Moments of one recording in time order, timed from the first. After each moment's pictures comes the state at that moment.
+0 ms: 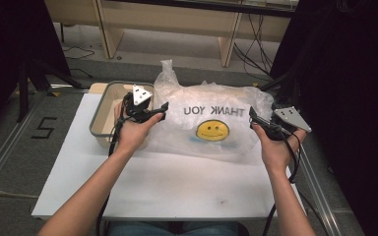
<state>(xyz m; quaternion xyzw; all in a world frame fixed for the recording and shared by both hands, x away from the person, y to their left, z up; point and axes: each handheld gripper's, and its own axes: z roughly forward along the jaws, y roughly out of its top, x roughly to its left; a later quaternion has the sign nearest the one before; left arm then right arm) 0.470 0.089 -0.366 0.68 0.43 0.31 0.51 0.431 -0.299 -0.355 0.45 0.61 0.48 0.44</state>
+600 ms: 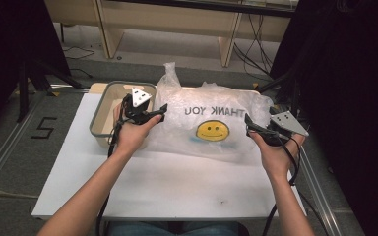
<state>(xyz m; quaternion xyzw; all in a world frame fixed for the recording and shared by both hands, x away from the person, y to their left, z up) 0.469 0.091 -0.370 0.68 0.43 0.31 0.50 0.421 -0.295 -0.360 0.42 0.64 0.48 0.43</state>
